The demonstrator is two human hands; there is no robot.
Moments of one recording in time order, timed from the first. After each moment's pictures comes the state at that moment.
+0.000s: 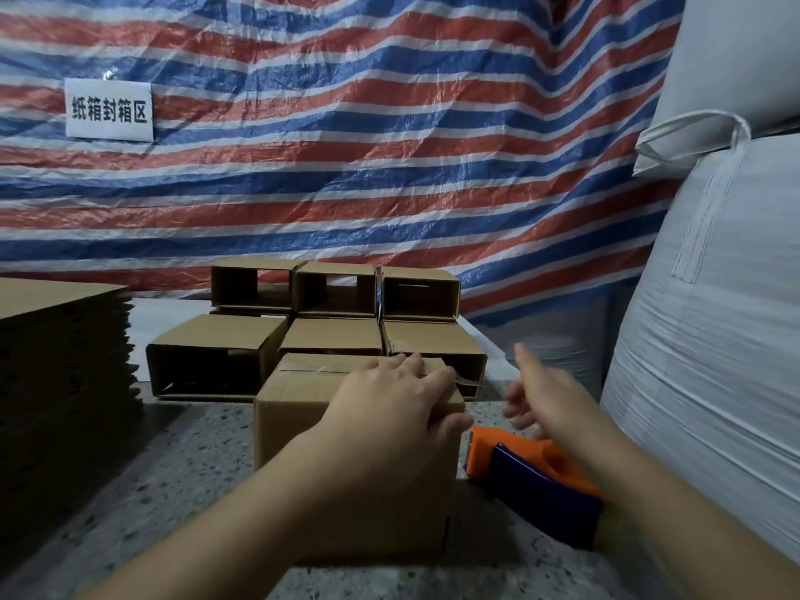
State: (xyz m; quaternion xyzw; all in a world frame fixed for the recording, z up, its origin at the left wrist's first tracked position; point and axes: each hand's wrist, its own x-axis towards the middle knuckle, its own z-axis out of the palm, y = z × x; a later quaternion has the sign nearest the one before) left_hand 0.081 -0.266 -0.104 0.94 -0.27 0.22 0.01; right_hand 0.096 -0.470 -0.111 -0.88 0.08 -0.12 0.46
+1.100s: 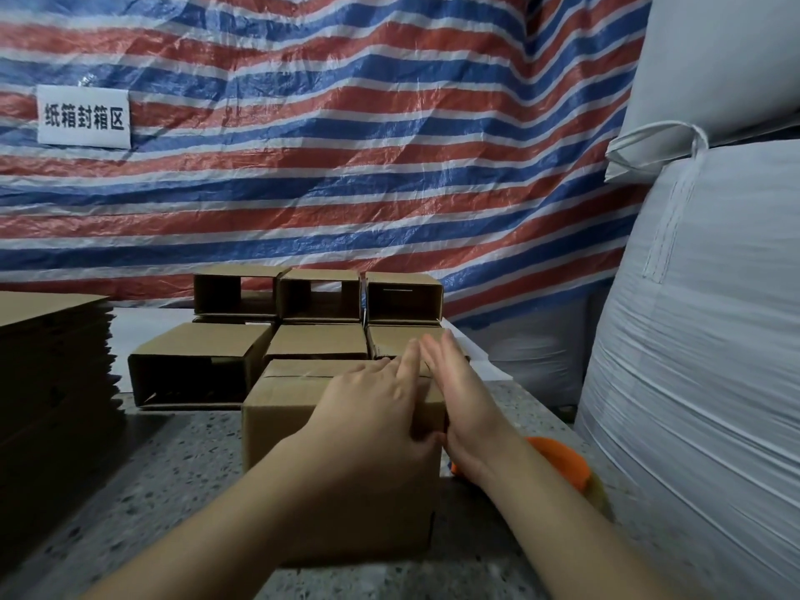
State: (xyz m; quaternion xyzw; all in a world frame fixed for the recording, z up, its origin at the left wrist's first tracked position) left_hand 0.088 -0.266 -0.109 0.92 -0.28 0.27 0.02; right_hand 0.095 -0.399 -0.119 -0.65 -0.13 -0.01 0.75
